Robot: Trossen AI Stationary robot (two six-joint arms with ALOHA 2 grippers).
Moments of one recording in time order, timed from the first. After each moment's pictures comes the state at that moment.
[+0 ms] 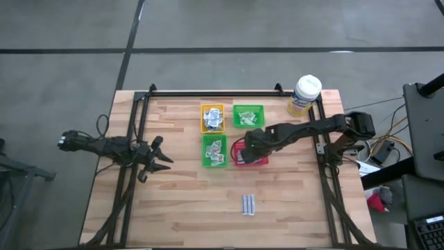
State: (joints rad) left arm -0.23 0.05 0.04 -0.07 0.04 -0.15; right arm -0.03 1.62 1.05 -0.70 0.00 1.14
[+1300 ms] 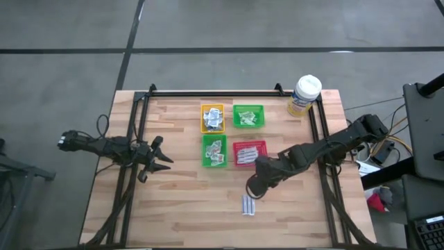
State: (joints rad) left arm -0.23 0.05 0.04 -0.07 0.04 -0.15; right arm 0.36 1.51 1.15 -0.70 -0.11 1.48
